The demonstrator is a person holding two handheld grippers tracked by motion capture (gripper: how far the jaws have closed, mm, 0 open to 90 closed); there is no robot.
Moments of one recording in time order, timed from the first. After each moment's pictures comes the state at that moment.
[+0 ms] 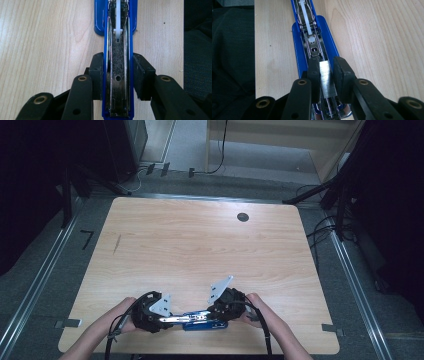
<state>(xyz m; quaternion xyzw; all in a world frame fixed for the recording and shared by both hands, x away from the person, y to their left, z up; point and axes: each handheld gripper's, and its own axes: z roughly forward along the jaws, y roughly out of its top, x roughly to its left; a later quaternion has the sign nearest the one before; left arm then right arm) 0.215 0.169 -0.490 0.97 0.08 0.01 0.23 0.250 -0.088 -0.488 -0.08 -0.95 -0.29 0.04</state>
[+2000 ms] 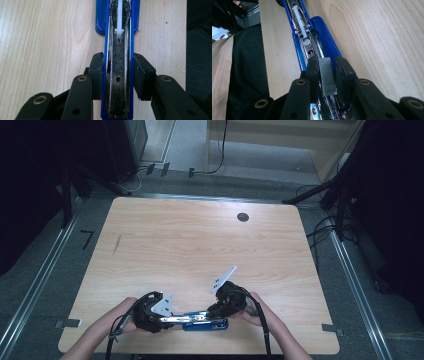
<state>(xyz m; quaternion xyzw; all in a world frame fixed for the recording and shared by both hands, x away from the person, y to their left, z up) 0.215 0.166 -0.490 0.97 0.08 0.02 0.22 0.267 -0.093 -0.497 -0.17 -0.93 -0.30 0.13</state>
